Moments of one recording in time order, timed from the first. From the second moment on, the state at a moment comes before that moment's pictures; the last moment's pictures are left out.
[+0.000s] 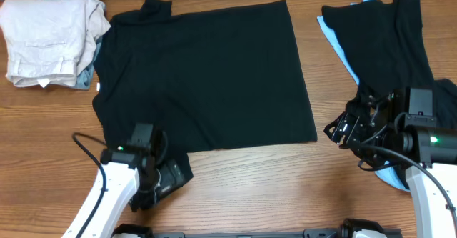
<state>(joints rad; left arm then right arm) -0.17 1.20 0.62 -1.07 0.09 -0.73 -0.12 1.10 1.08 -1.26 -0.36 0.40</state>
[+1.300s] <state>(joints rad) -0.13 1.34 0.55 -0.74 0.14 -0.85 -0.12 1.17 1.08 -1.17 -0.37 0.36</state>
